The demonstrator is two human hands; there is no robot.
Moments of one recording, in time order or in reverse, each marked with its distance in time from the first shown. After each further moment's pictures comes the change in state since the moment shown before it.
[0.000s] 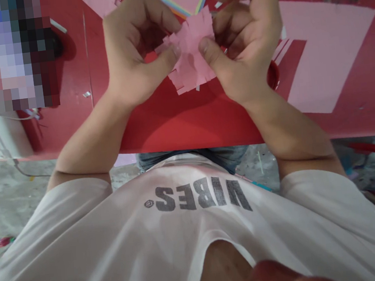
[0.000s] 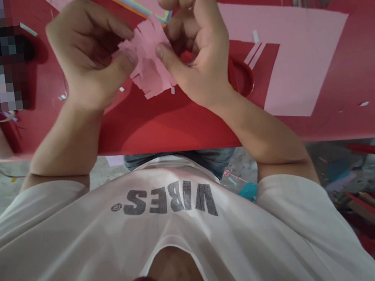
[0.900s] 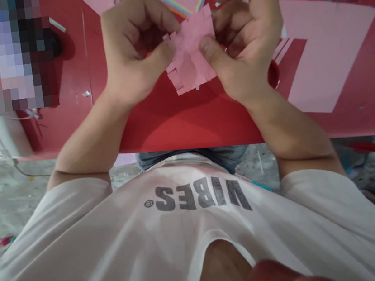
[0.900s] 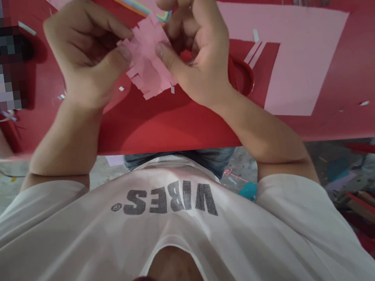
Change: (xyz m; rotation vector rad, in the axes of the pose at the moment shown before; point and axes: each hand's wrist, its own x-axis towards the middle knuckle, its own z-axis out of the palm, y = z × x) left_hand -0.001 0.005 -0.003 0.006 -0.026 -0.094; right_hand 0.000 -0.007 -0.009 0.020 -0.074 0.021
